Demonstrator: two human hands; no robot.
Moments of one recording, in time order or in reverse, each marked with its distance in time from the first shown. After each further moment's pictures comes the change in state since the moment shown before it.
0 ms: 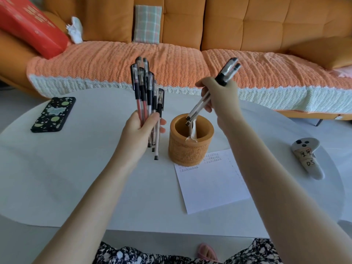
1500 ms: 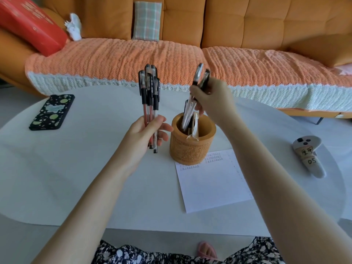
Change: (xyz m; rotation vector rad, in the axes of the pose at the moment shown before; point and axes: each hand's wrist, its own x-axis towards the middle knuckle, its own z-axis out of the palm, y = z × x) left_hand -0.008 -0.008 -0.002 -0.226 -0.165 -0.132; right_hand 0.000 0.014 -0.001 -0.551 -0.131 -0.186
